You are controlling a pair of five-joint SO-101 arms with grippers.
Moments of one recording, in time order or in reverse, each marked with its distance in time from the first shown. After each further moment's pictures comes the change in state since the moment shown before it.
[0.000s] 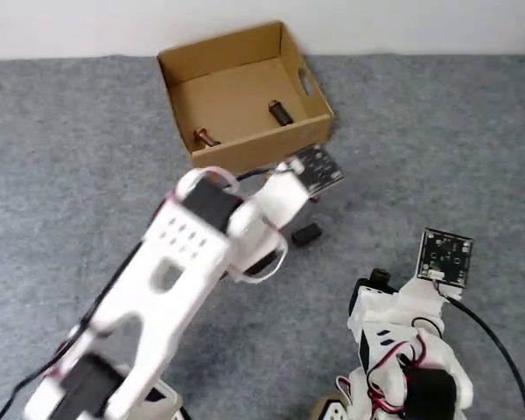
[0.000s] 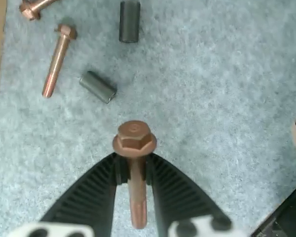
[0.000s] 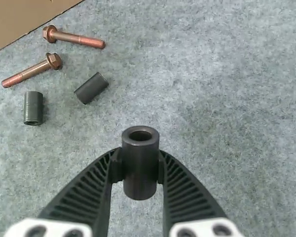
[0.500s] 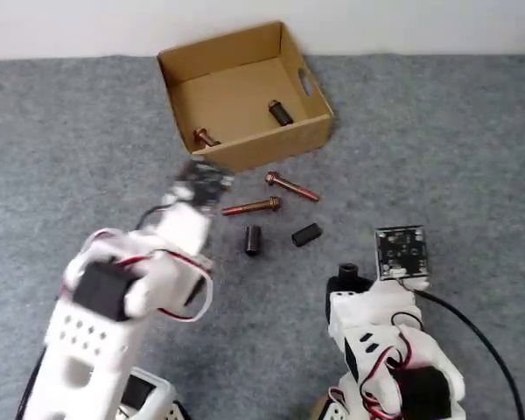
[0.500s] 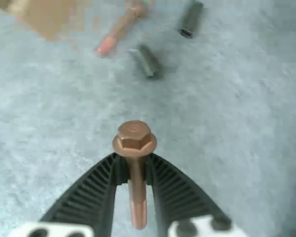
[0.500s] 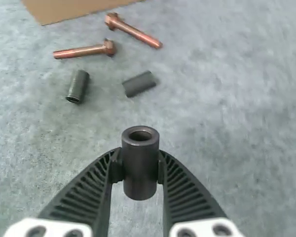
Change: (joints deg) left arm -15.7 -35.5 27.4 -8.7 8.3; right arm -13.7 0.0 0.0 -3.5 7.2
